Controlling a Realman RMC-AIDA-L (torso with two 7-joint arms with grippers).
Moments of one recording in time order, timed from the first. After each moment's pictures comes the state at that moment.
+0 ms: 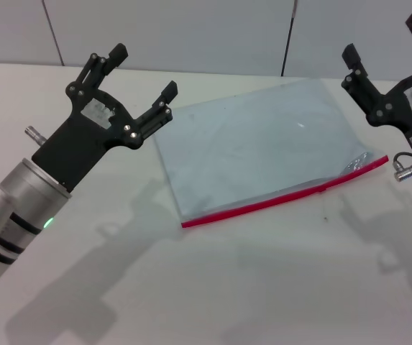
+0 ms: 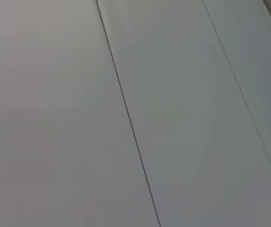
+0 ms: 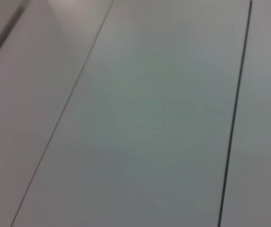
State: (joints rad) left arm -0.54 -2.03 -0.03 -0.13 1.85 1.58 -0.10; right arm 0.62 2.04 -0.20 0.30 -1.45 -1.63 -0.18
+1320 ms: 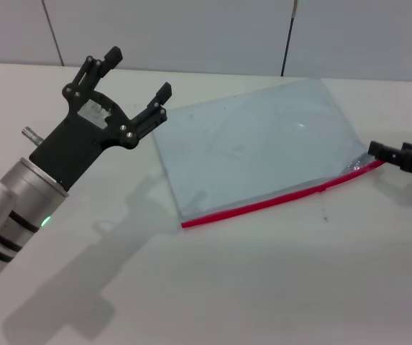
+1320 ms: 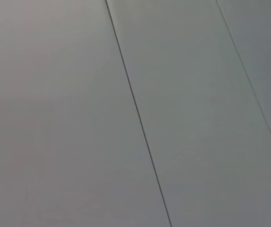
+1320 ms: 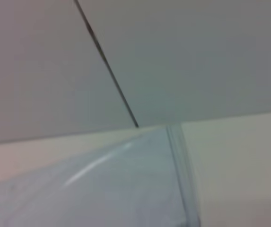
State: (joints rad) left arm -0.54 -2.02 -0.04 -0.12 1.85 1.55 -0.10; right arm 0.66 2.02 -0.33 -0.33 -2.12 -0.92 1.52
